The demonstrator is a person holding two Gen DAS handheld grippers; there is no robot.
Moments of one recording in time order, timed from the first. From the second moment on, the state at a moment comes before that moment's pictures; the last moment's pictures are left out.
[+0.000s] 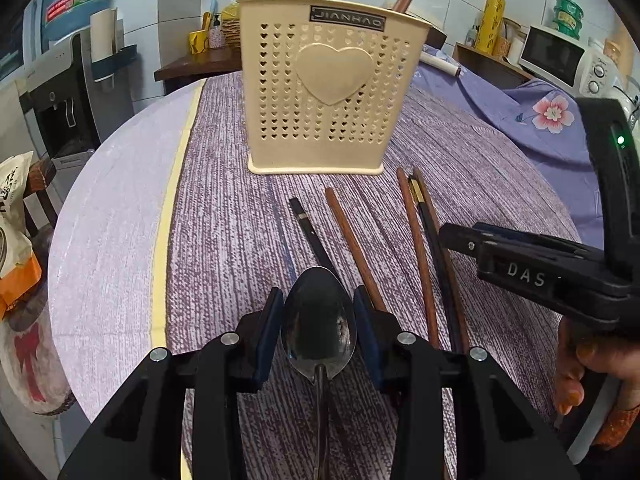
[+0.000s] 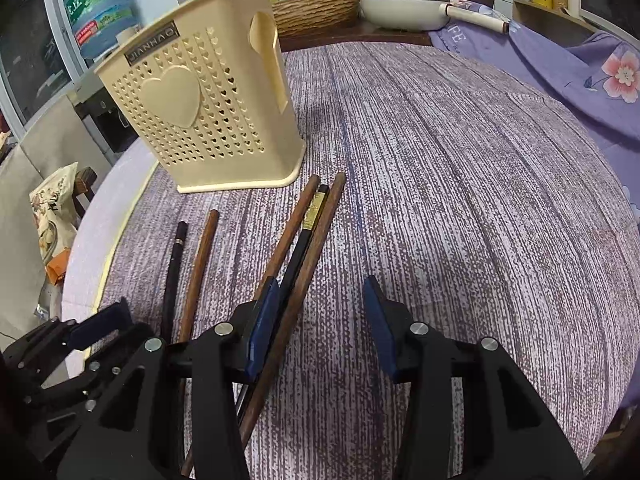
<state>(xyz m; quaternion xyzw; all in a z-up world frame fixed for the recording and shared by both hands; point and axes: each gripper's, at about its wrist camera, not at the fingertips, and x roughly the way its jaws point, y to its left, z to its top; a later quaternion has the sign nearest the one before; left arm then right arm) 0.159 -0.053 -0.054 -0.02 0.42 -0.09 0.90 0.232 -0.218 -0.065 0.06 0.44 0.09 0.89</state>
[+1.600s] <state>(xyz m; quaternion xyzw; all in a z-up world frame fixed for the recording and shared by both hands) 0.182 -0.034 0.013 -0.06 0.34 -0.11 0.93 0.256 -0.246 0.017 0.13 0.37 0.14 0.91</state>
